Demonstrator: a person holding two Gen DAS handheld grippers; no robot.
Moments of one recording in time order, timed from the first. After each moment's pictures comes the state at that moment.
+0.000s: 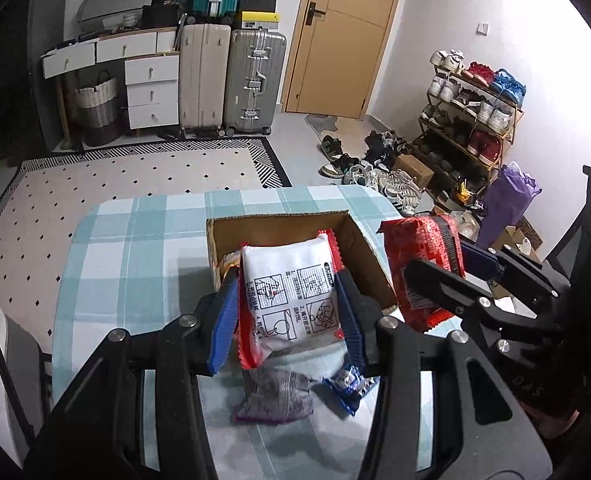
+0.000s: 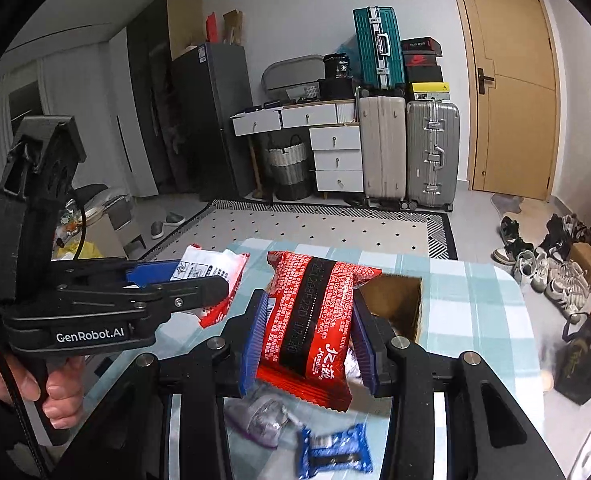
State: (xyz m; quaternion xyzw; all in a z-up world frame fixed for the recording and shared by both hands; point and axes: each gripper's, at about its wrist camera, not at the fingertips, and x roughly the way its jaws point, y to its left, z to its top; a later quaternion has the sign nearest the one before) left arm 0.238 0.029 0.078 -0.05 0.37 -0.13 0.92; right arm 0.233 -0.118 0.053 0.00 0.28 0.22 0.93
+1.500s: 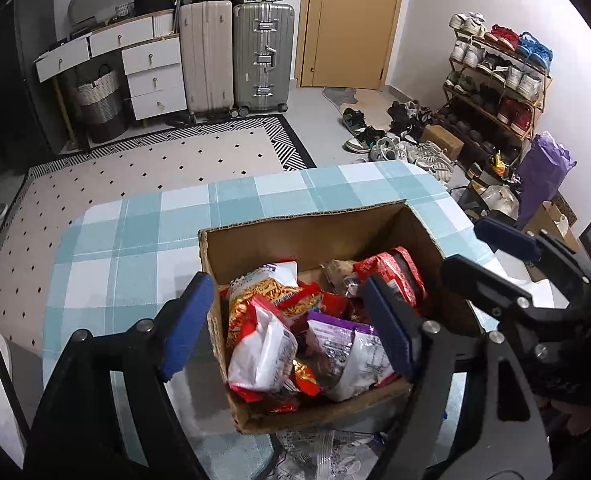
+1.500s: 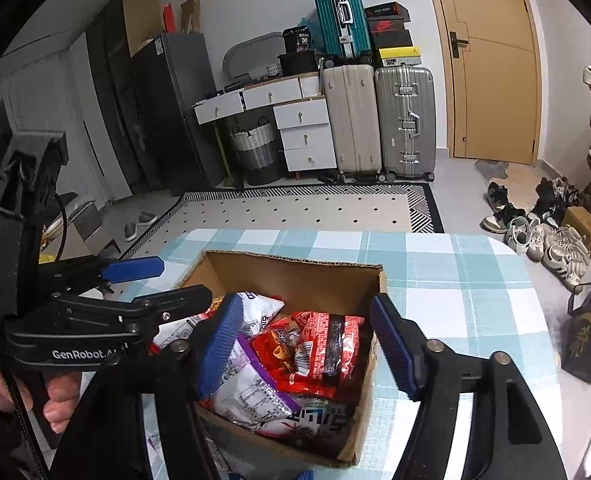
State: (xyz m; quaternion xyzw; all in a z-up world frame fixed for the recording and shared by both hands) left arm 0.356 0.007 -0.012 0.00 0.41 -0.10 0.91; right arm 0.340 -0.156 -0.027 0.03 0.32 0.18 0.93
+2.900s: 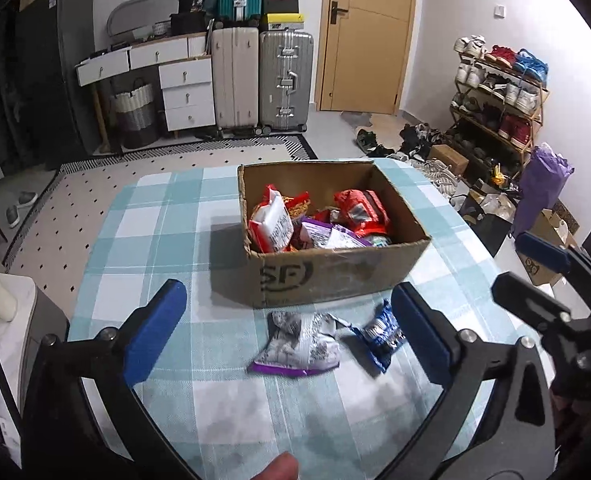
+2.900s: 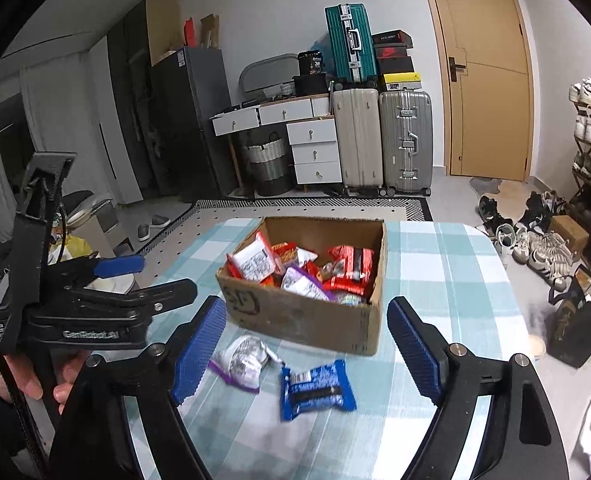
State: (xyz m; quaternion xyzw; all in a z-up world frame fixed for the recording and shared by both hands) left arm 0.152 0.017 0.020 0.00 0.35 -0.06 0.93; right arm 0.147 -0.164 0.004 0.03 0.29 0.18 0.94
